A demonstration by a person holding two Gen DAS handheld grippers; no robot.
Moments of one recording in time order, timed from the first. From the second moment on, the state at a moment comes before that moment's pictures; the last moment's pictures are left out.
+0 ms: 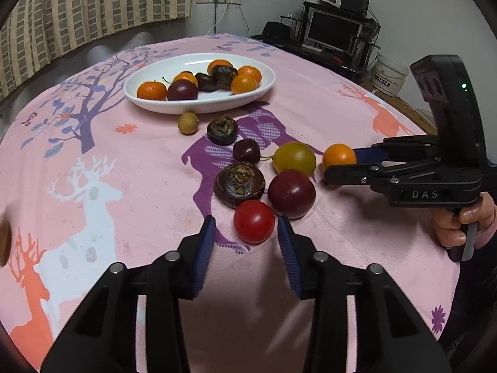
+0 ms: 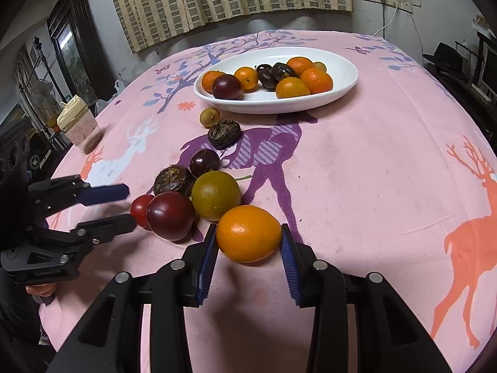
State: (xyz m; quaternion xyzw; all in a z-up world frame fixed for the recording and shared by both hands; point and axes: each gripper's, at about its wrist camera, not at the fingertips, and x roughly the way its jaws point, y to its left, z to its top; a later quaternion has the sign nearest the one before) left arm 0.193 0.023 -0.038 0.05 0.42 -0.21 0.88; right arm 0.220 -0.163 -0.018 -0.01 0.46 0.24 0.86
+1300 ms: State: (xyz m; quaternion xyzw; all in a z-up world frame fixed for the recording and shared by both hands) left arm 0.372 0.054 0.027 -0.06 0.40 -0.15 0.90; right arm 0.336 -0.121 0.029 -0.01 0.38 0.24 0.90
